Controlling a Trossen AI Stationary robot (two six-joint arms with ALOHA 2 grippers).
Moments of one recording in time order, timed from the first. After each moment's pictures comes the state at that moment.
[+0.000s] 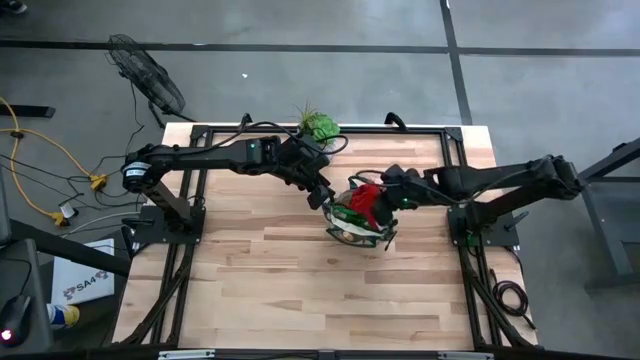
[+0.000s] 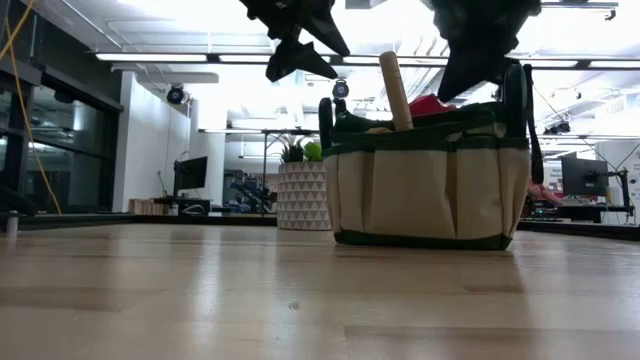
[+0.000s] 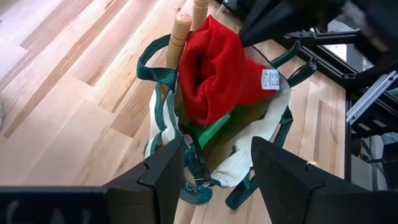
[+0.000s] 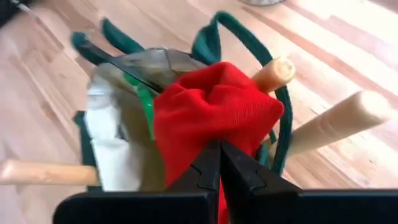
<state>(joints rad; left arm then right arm) 0.15 1.61 1.47 -0.55 0.14 -0.43 0.06 1.21 1.01 -0.74 0.29 0.82</state>
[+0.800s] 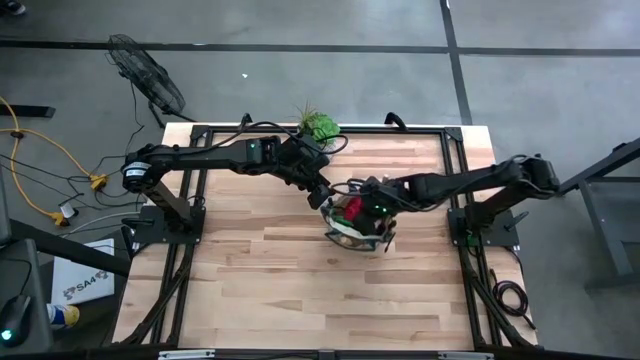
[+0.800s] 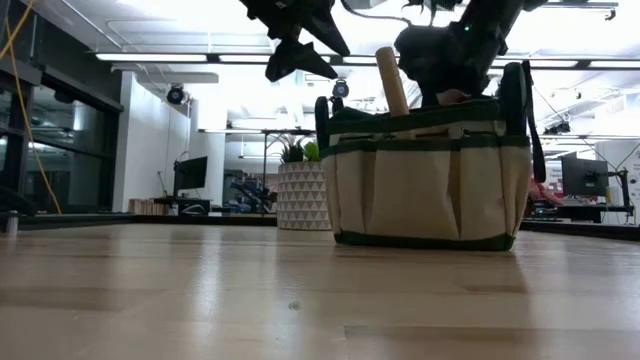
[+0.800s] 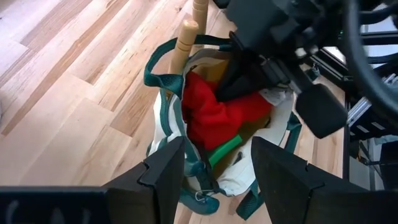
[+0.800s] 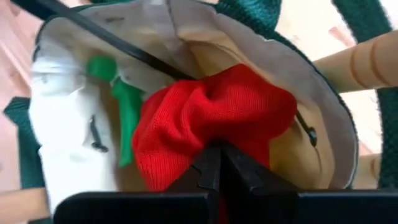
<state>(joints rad) 0.15 1.61 1.47 -0.55 0.14 -0.44 0.04 1.45 1.01 -0.62 0.17 0.79</state>
